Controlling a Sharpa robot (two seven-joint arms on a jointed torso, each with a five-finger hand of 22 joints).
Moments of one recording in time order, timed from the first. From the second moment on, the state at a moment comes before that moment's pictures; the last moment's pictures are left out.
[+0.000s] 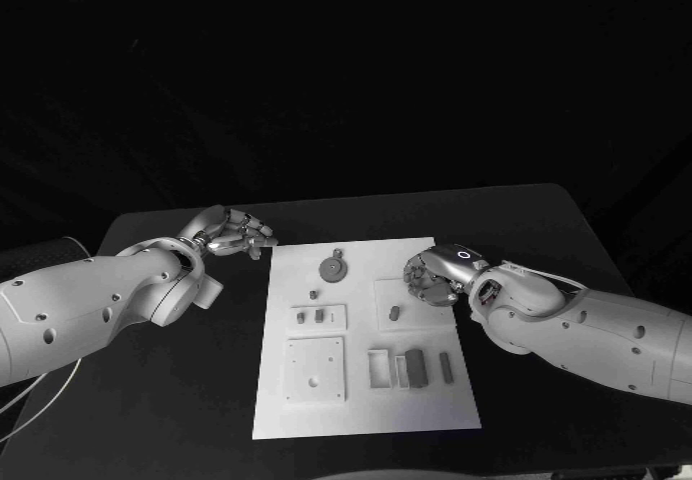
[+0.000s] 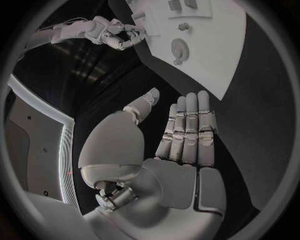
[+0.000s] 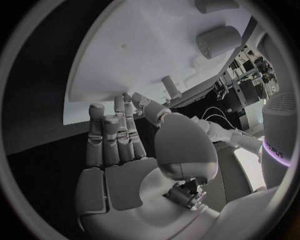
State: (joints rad) left arm 1.27 -0.86 -0.19 1.34 -0.59 -0.39 0.17; left_hand 1.08 -0.15 0.51 -0.22 0.05 0.86 0.18 0.30 0.49 1.11 0.11 0.27 0.28 1.02 0.06 0.51 0.74 0.07 1.03 -0.04 0.26 0.96; right arm 1.07 -0.80 -0.08 1.41 -1.66 -0.41 -0.08; right_hand 1.12 -0.11 0.63 -0.27 0.14 0.95 0.14 0.33 0.51 1.15 0.09 0.22 0.28 1.09 -0.01 1.40 0.79 0.24 1.02 0.04 0.90 1.31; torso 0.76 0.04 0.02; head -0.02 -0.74
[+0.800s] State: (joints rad) left arm 1.27 -0.86 -0.19 1.34 -0.59 -0.39 0.15; left_hand 1.08 -0.15 0.51 -0.22 0.05 0.86 0.18 0.30 0.48 1.11 0.11 0.26 0.28 1.02 0.06 0.51 0.75 0.06 1.04 -0.04 0.26 0.96; right arm 1.08 -0.80 -0.08 1.41 -1.72 -0.40 -0.12; right_hand 1.13 -0.14 0.62 -0.28 0.14 0.94 0.15 0.31 0.50 1.18 0.09 0.20 0.29 1.09 -0.02 1.40 0.78 0.24 1.02 0.04 0.90 1.31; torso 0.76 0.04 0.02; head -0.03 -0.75
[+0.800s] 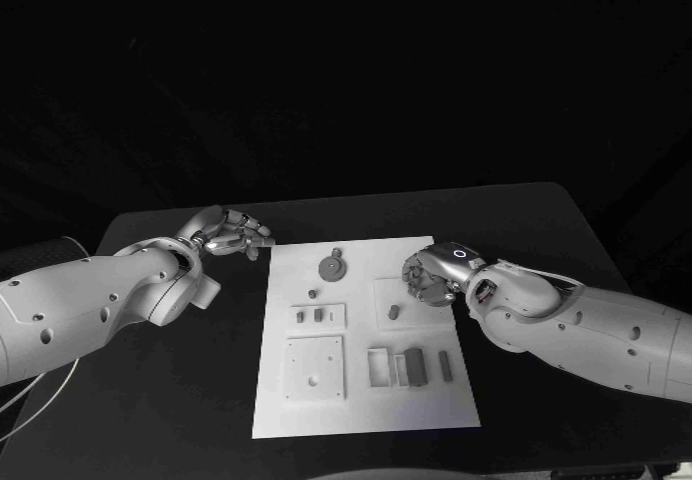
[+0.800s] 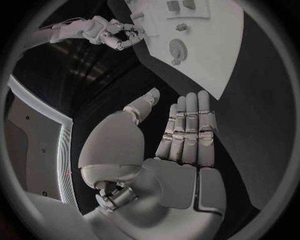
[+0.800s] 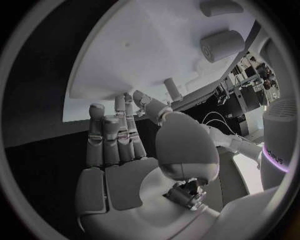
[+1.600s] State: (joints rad) left arm 1.27 -0.86 -0.19 1.34 -0.59 -0.39 0.15; left_hand 1.09 -0.15 0.51 -0.22 0.05 0.85 0.18 0.30 0.48 1.11 0.11 0.26 0.28 1.02 0.06 0.51 0.75 0.06 1.03 -0.04 0.26 0.96; right arm 1.08 -0.79 -0.08 1.42 -1.79 -0.38 -0.15; right_hand 1.16 -0.11 0.63 -0.28 0.16 0.95 0.14 0.31 0.50 1.20 0.08 0.18 0.31 1.09 -0.02 1.40 0.78 0.24 1.02 0.04 0.89 1.31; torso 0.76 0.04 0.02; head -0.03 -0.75
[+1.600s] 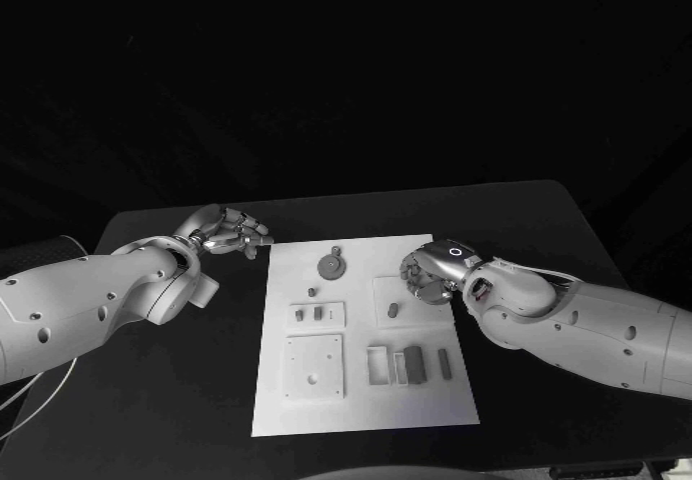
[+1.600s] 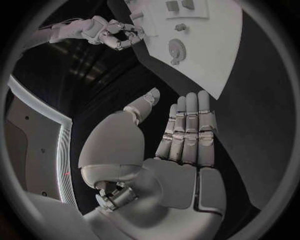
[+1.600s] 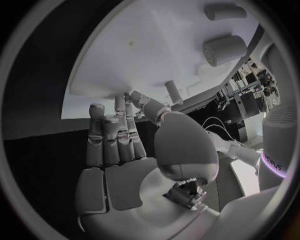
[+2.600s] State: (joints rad) left arm 1.27 -0.87 -0.19 1.34 -0.59 -0.39 0.14; left_hand 1.09 -0.14 0.51 -0.22 0.05 0.85 0.18 0.30 0.48 1.11 0.11 0.25 0.28 1.03 0.06 0.50 0.76 0.06 1.04 -0.04 0.26 0.96; right arm 1.08 -0.78 -0.08 1.42 -1.85 -0.35 -0.17; right_hand 1.19 -0.07 0.64 -0.29 0.24 0.99 0.13 0.32 0.50 1.24 0.06 0.18 0.33 1.10 -0.04 1.41 0.77 0.24 1.02 0.04 0.89 1.31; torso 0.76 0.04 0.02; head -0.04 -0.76
